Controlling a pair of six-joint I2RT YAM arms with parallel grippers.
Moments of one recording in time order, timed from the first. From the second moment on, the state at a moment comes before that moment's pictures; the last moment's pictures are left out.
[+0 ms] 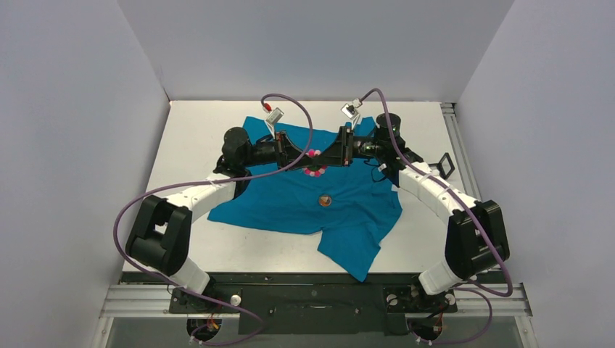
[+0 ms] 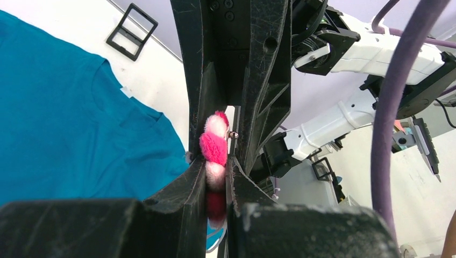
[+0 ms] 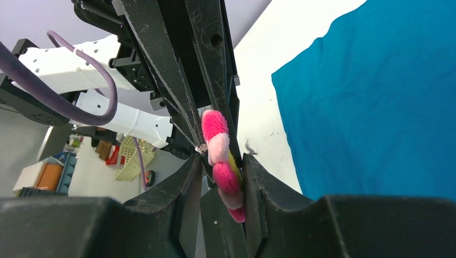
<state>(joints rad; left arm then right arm) -0.43 1.58 0.94 0.78 0.99 -0.89 0.39 1.53 1.10 0.21 -1.04 0.70</state>
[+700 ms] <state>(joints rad) -0.46 1.51 0.94 0.66 0.85 -0.76 0.35 1.55 1.03 0.45 -1.03 1.00</state>
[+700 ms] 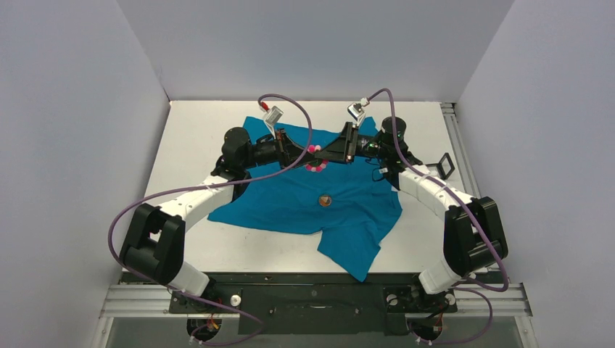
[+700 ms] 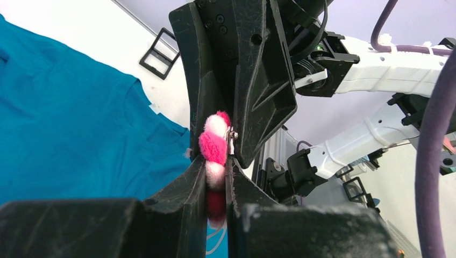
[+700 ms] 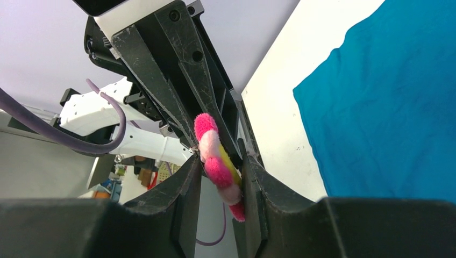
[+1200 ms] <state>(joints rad) -0.47 1.51 0.94 0.64 0.79 -0.78 0.33 1.55 0.96 0.61 -1.00 1.10</state>
